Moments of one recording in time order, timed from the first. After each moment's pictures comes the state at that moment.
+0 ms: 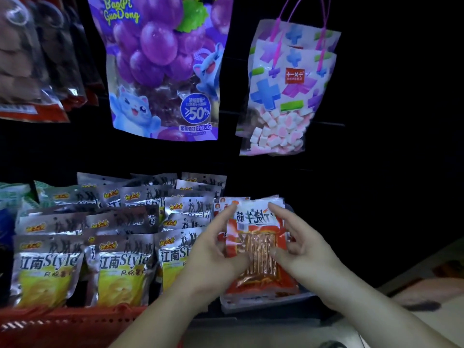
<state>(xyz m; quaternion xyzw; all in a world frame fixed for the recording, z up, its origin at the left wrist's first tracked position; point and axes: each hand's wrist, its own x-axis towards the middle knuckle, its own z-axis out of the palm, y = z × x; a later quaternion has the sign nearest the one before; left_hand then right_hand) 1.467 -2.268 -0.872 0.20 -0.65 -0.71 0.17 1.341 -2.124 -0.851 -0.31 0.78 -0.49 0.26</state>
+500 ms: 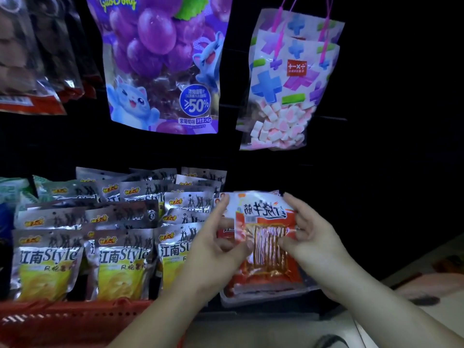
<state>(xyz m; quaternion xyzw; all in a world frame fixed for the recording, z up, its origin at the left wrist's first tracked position) 1.464 -2.268 -0.880 0.23 -0.67 -0.68 0.20 1.334 -2.127 -0.855 -0.24 0.76 -0.56 0.22</state>
